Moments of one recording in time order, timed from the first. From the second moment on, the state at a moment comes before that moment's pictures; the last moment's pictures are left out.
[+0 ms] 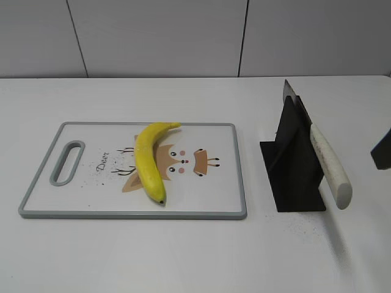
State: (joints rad) left arm -0.13 0.02 -0.51 -0.05 1.05 0.18; right arm 0.15 1.15 -0.91 0.24 1.08 -0.09
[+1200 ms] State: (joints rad) left arm -0.13 0.02 -0.51 -0.05 1.05 0.19; right arm 0.39 1.69 -1.11 0.06 1.09 0.24
